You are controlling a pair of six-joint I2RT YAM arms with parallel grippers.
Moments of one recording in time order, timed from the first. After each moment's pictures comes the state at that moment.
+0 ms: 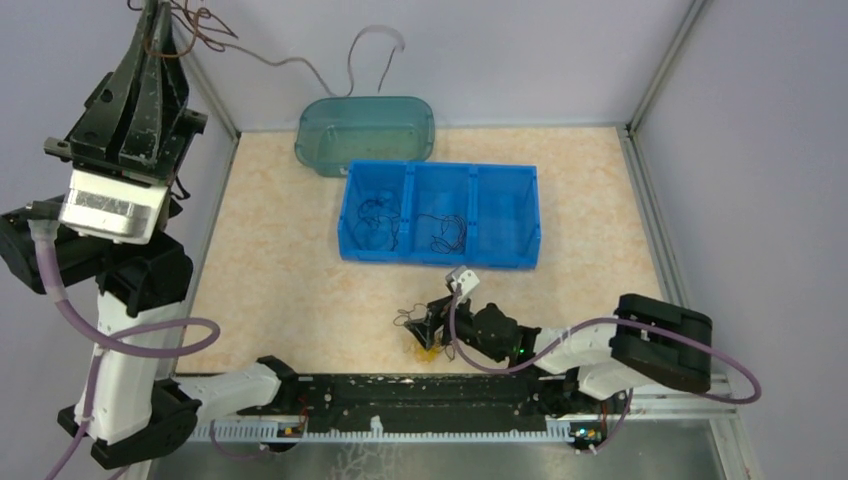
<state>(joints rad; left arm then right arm) -0.60 1.11 1.83 0.43 0.28 0.70 1.24 1.35 0.24 0.91 0.30 0.46</state>
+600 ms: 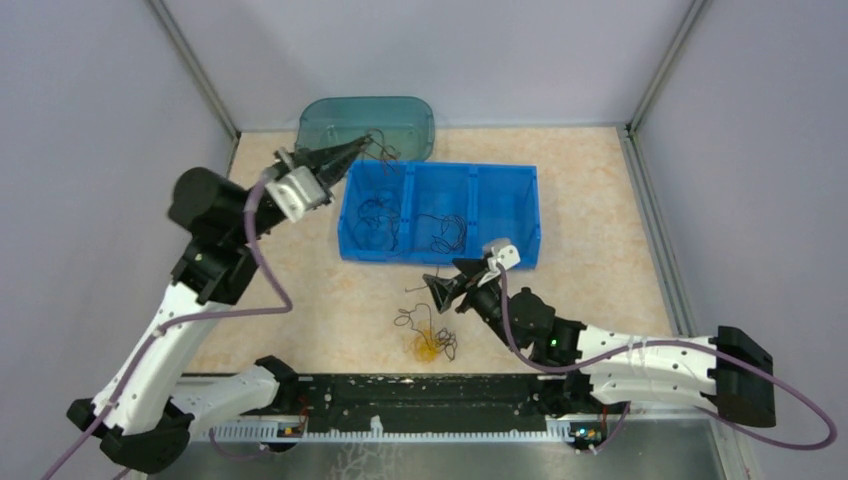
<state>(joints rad) -0.60 0.98 1.35 0.09 0.48 0.53 1.24 0.88 0.39 0.56 0.52 0.28</state>
